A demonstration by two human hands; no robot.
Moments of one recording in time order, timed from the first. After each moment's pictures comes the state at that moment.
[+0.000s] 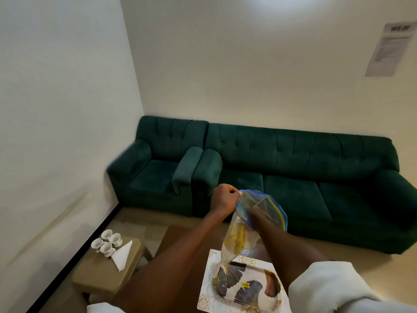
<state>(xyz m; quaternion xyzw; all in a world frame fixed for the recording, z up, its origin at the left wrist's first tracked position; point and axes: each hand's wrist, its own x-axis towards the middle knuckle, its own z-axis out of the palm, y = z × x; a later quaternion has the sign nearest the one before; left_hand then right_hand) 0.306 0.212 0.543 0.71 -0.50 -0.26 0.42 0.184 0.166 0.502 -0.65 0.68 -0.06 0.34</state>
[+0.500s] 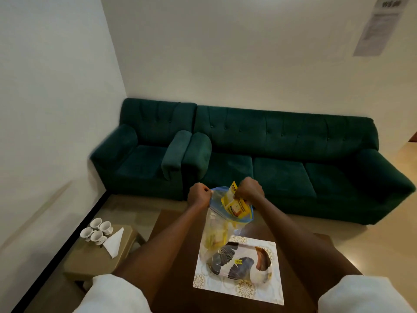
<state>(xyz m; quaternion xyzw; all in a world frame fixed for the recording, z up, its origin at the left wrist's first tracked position) 0.358 0.218 0.486 0.79 -0.46 -0.25 0.30 0.196 0.174 0.542 -0.66 0.69 -0.07 0.29</state>
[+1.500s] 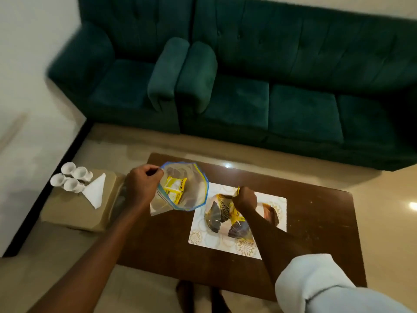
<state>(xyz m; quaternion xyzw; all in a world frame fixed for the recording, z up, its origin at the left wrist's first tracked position) 0.500 0.191 0.306 0.85 -0.32 -0.22 0.35 0.226 0.104 0.247 -0.58 0.73 0.07 0.35</state>
